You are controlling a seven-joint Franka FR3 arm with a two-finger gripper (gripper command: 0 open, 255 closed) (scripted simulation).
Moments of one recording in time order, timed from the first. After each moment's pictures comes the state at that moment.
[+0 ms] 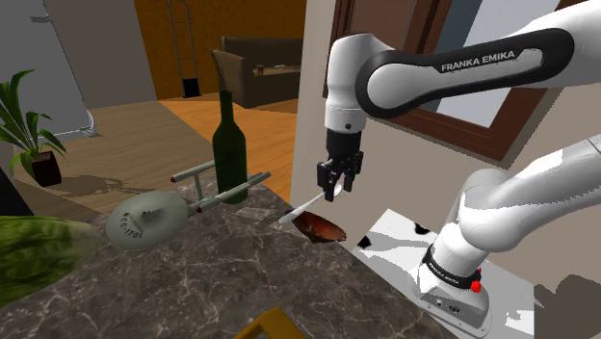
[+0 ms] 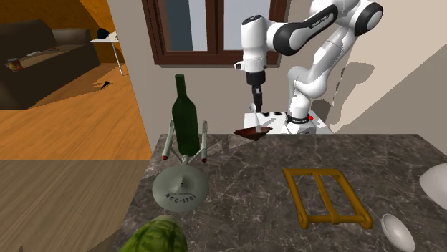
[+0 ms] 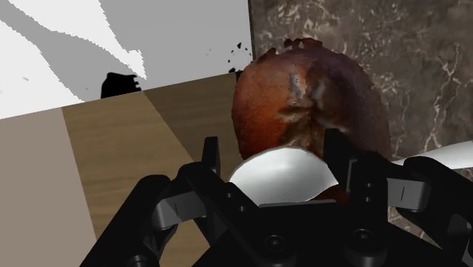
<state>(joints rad) 0.11 -0.61 0.32 -2.54 0.29 1.81 0.39</state>
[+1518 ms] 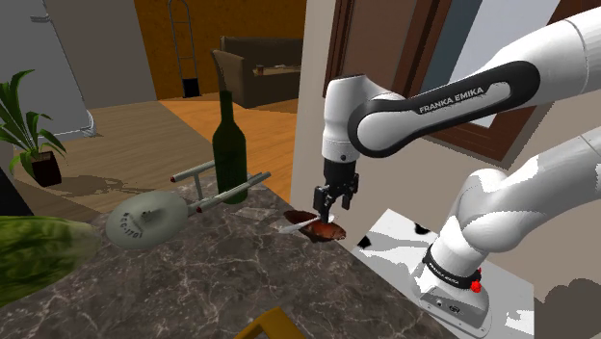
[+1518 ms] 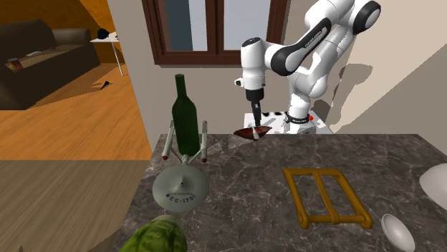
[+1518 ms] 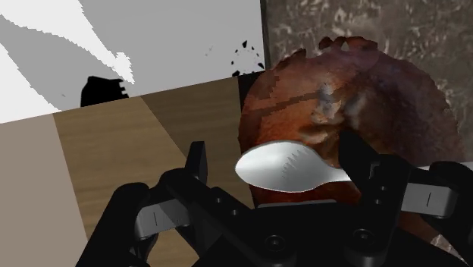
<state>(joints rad) 0.11 -0.55 0.36 -2.68 0.33 2.01 0.37</state>
